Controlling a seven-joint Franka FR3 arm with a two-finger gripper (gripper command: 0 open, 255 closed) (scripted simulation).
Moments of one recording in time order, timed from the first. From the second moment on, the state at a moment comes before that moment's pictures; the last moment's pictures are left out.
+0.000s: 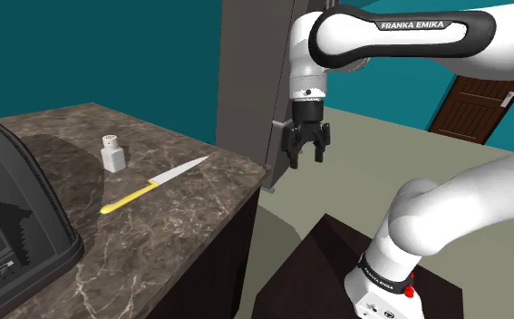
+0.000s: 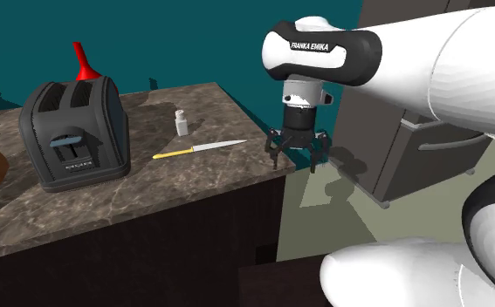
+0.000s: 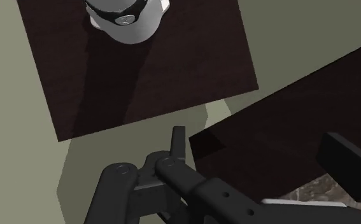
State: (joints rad) arm 0.00 -0.65 0.14 -2.38 0.22 1.44 0.40
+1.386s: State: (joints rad) arm -0.04 -0.04 0.44 -1.94 0.50 1.77 1.36
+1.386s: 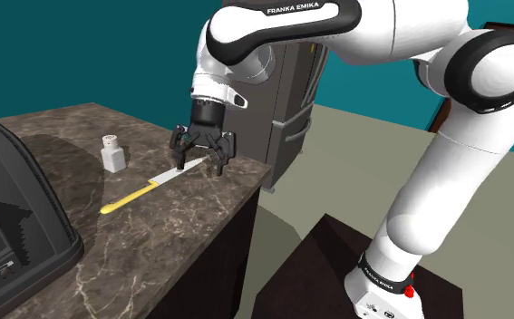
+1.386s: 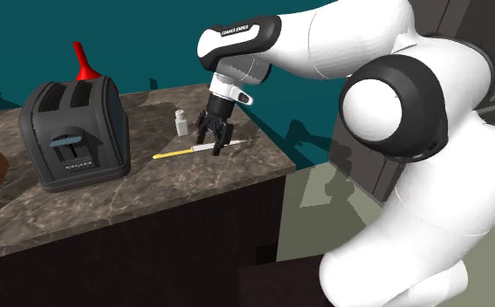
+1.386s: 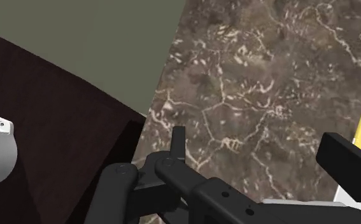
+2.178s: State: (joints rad) arm 0.01 0.30 0.43 -1.66 0.44 1.93 1.72
